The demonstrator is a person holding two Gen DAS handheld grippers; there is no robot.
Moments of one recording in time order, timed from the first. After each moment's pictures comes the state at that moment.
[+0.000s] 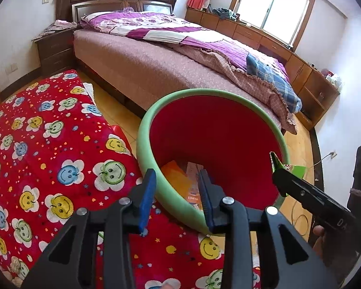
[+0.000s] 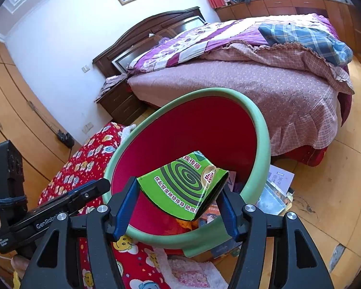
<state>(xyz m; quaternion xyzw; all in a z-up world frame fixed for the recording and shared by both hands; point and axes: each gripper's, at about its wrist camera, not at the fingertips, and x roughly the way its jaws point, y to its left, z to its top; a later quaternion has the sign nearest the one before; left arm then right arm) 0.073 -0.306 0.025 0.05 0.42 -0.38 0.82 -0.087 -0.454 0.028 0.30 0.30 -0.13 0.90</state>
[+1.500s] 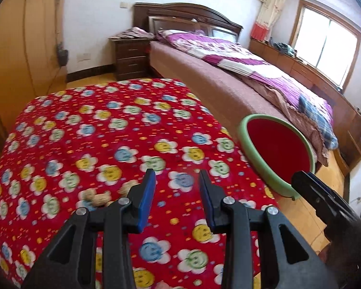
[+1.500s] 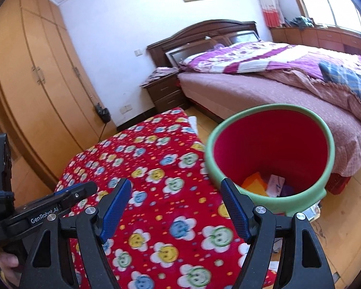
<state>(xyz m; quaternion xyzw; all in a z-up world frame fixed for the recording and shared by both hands) 0.012 -0.124 0.075 -0.01 0.38 -0.19 0.90 -0.090 -0.314 0.081 0.20 0.28 -0.02 0.94</state>
